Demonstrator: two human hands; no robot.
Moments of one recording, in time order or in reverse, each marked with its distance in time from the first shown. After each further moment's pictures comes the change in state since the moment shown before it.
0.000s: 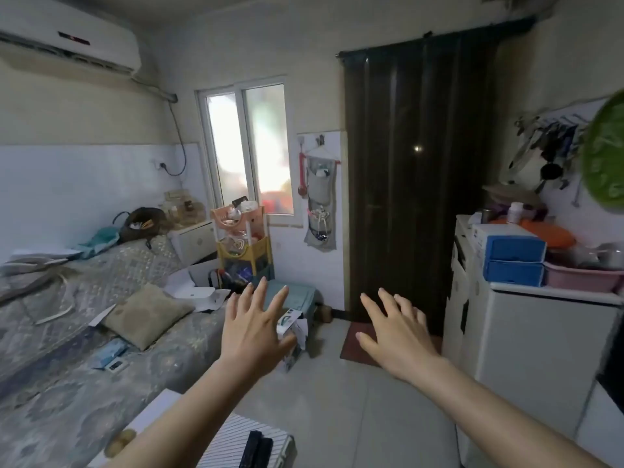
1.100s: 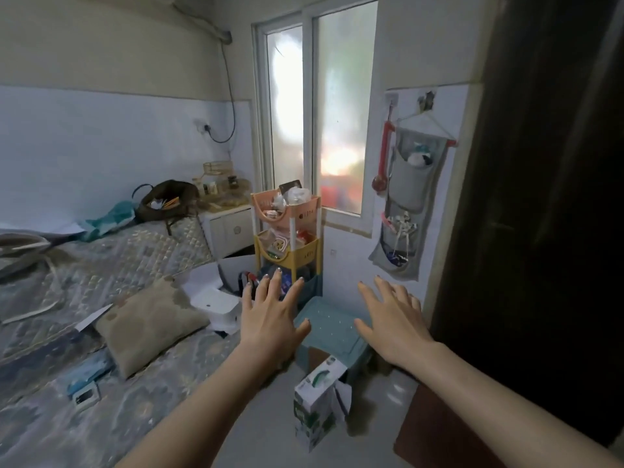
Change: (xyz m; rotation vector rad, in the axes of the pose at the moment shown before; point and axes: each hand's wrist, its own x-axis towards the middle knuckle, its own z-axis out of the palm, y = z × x) left_hand 0.576 -0.135 0.300 0.041 -0.051 -0.294; right_hand 0.695 0.020 0.190 -0.033 -0.079 -0.328
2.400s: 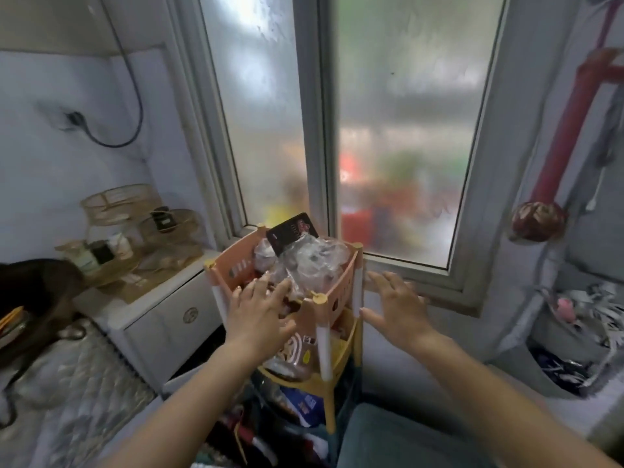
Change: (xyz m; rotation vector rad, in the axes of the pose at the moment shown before) left_hand 0.838 -0.280 0.320 -0.101 -0.104 0.202; right_hand 0.884 0.014 0.225 0.270 0.152 0.304
